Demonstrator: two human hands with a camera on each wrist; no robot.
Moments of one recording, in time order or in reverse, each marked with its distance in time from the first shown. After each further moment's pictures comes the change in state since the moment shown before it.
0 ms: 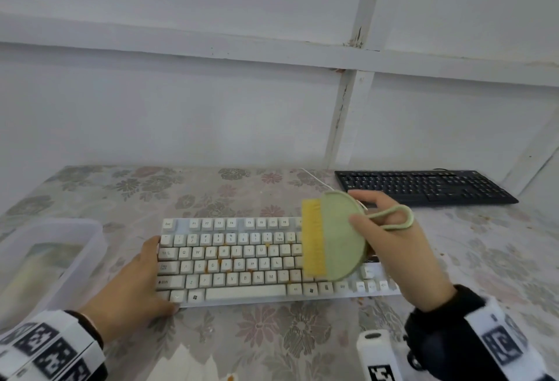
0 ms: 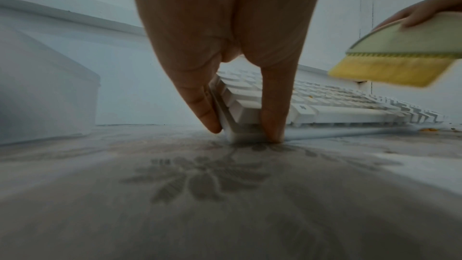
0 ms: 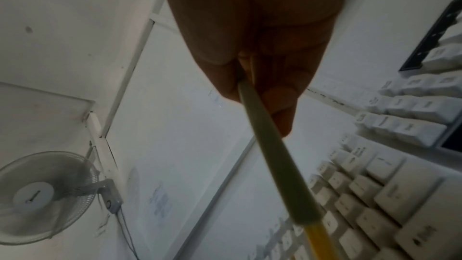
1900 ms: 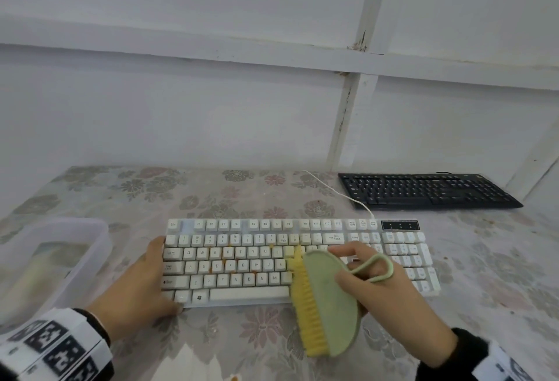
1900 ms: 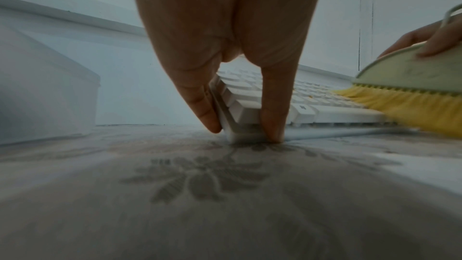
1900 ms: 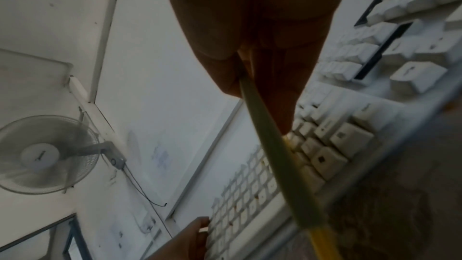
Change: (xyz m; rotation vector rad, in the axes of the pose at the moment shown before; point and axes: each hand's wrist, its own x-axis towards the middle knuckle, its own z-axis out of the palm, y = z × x) left_hand -0.005 0.008 -0.003 -0.004 -0.006 -0.002; right_hand -0.030 0.024 0.013 -0.040 -0.251 0.135
